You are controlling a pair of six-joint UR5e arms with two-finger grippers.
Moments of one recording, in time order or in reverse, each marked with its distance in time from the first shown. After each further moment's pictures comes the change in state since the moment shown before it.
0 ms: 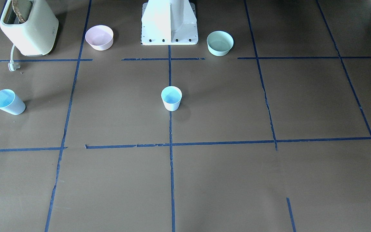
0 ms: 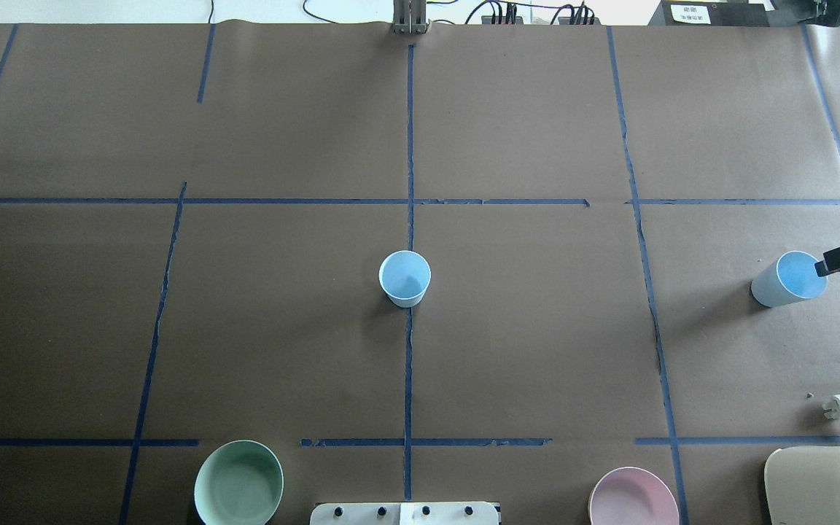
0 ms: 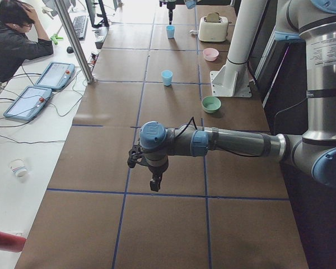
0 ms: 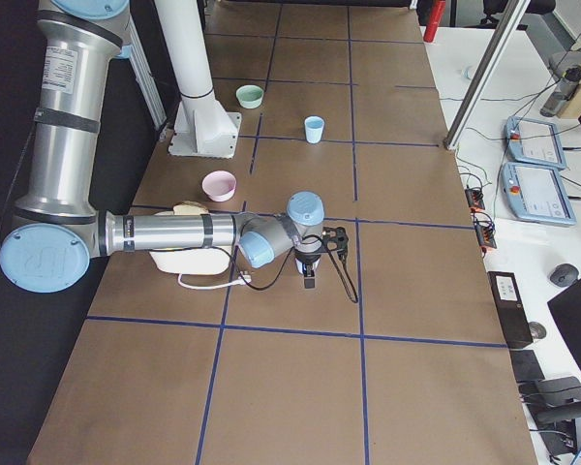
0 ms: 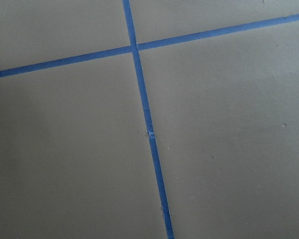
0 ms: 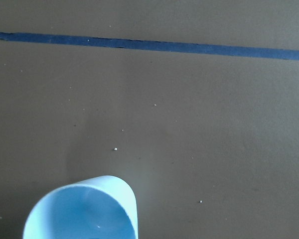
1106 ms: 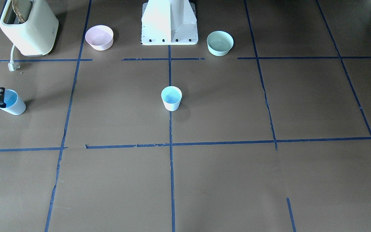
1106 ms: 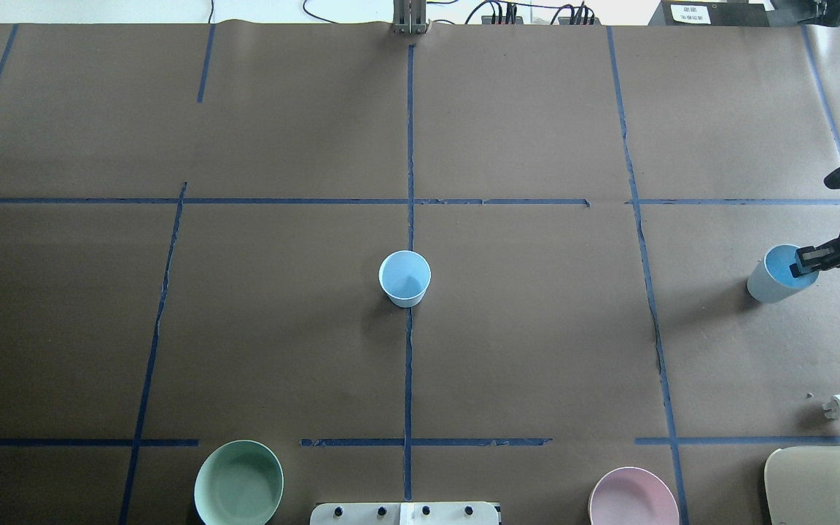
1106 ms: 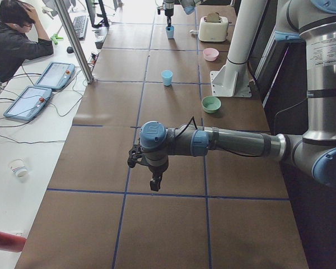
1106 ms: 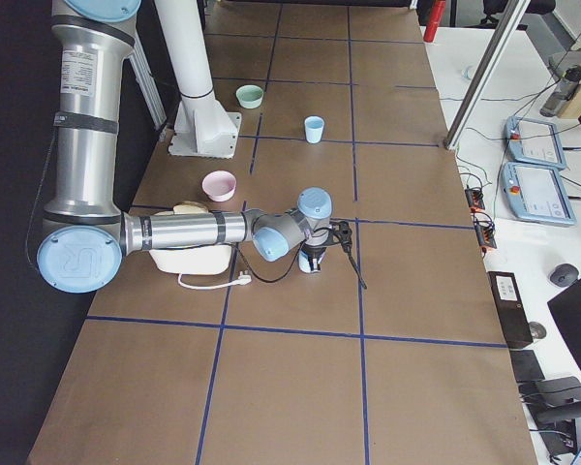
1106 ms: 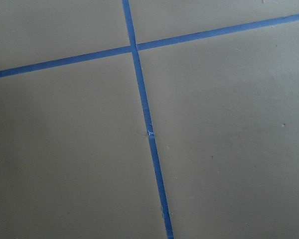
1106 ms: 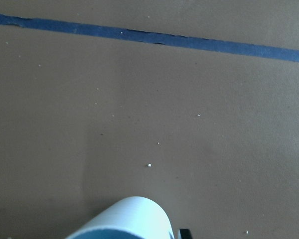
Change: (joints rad) left arm -0.001 0.000 -0.003 0.000 0.000 0.000; right arm -0.071 0.082 -0.047 0.001 -0.027 0.024
